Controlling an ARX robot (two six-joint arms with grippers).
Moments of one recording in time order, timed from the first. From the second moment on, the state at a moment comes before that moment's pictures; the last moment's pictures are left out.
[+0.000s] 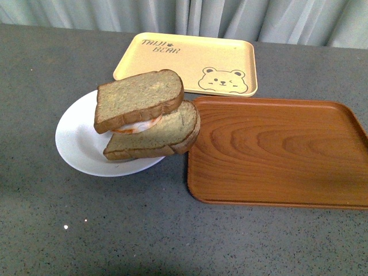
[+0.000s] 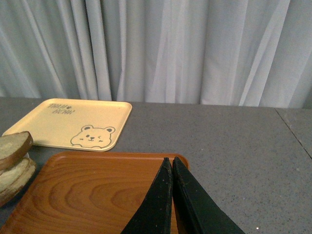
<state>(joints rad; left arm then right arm) 0.00 0.02 0.02 0.00 0.00 -0.01 0.00 0.19 0.02 0.19 0.00 0.01</state>
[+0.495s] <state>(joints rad) 0.00 0.02 0.02 0.00 0.00 -0.01 0.00 0.01 0.02 0.00 0.00 0.00</state>
